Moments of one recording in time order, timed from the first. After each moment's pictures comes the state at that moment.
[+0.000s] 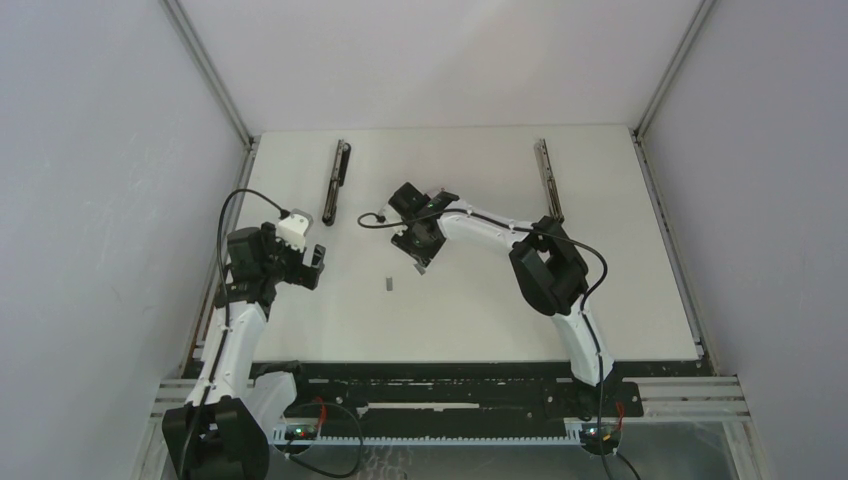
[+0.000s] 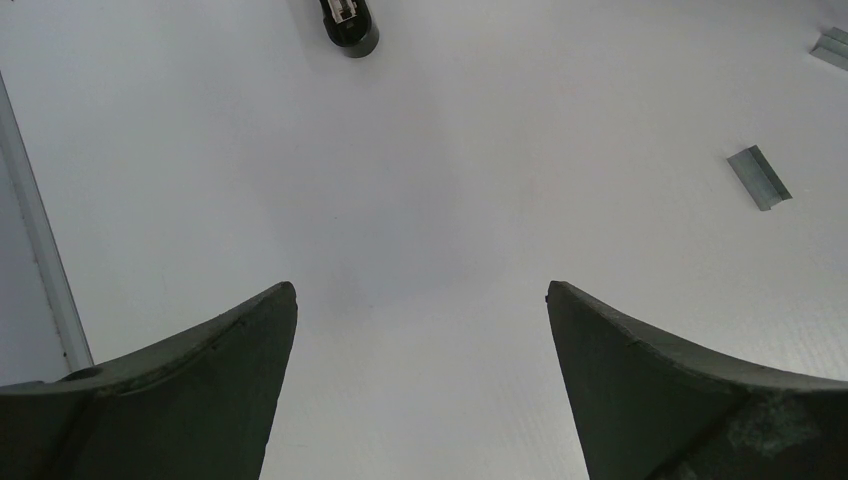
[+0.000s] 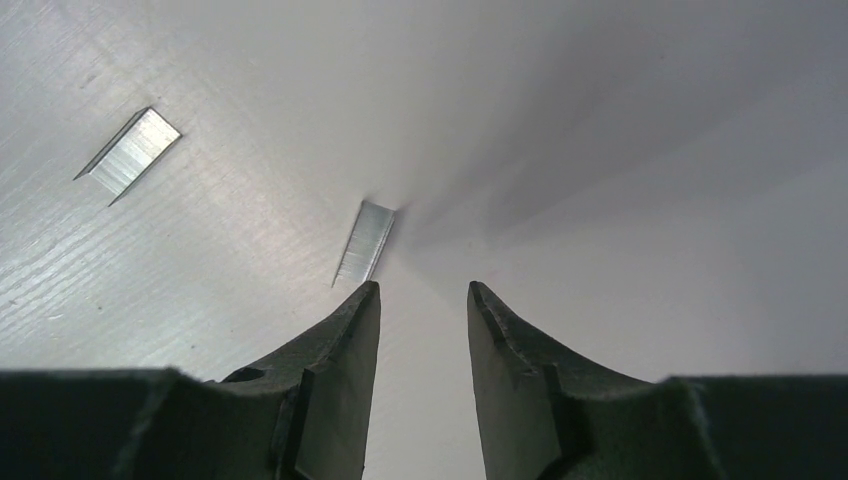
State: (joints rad) left arm 0.17 0.91 0.57 -0.30 0.38 0.45; right arm 0.82 2.18 1.76 -0.78 -0.01 -0.18
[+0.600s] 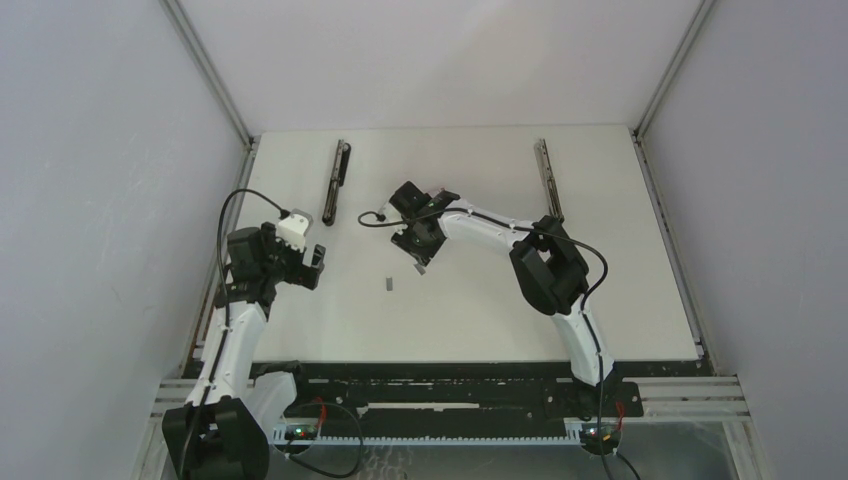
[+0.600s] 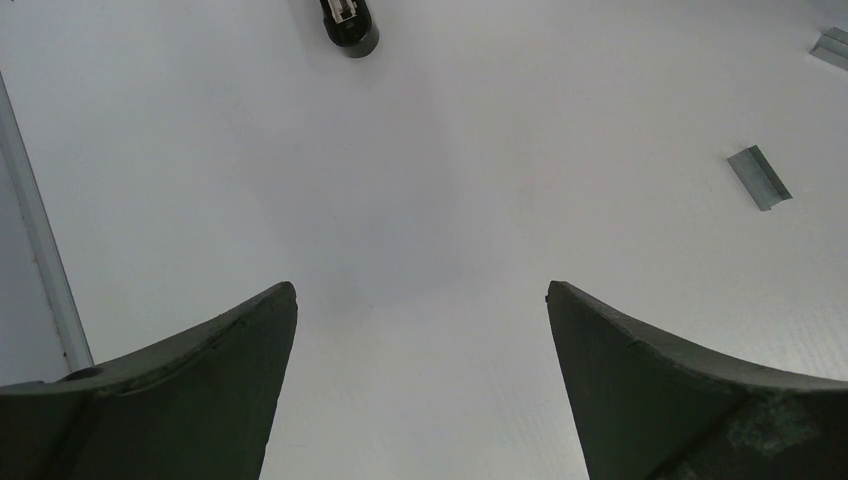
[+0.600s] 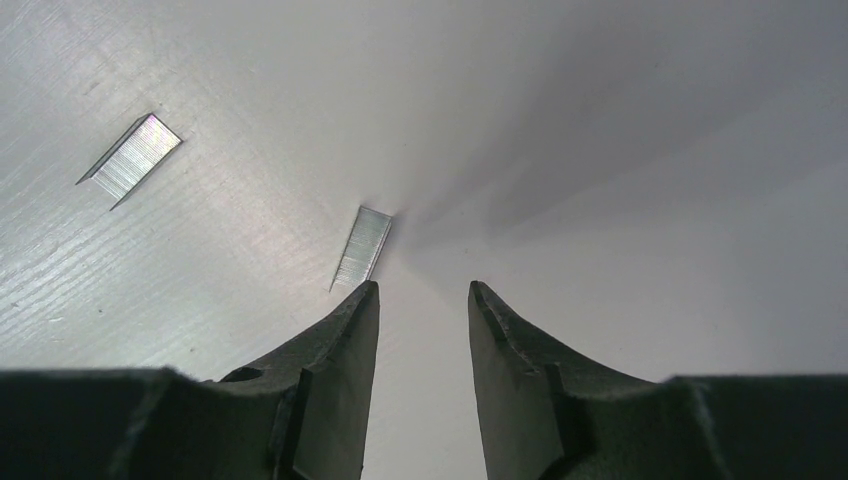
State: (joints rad) left arm 0.17 0.91 0.57 -0.30 0.38 0.45; right arm 0.81 2.18 1.76 -0.77 -0.01 -0.18
